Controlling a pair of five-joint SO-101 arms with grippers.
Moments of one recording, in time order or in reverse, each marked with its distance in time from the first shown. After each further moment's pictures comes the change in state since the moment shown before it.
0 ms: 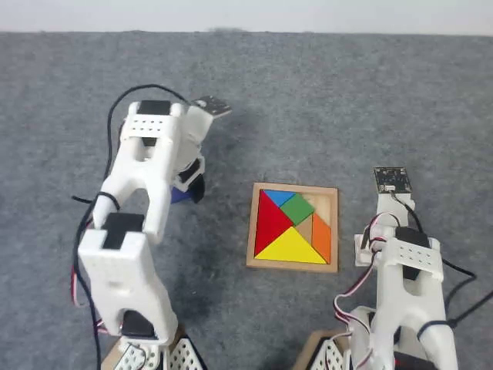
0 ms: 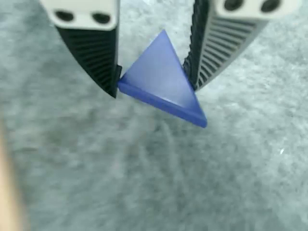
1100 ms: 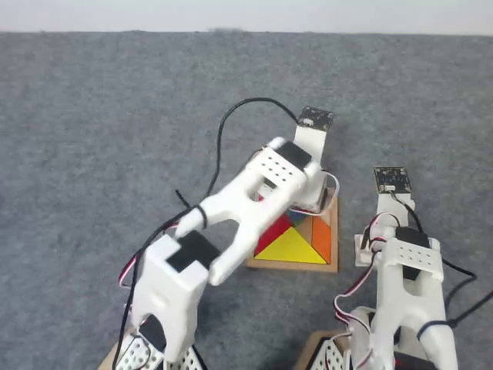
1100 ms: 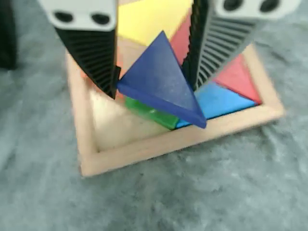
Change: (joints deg) left arm 37.3 3.7 -2.3 -16.1 58.0; right arm 0.0 0.0 0.0 0.0 0.0
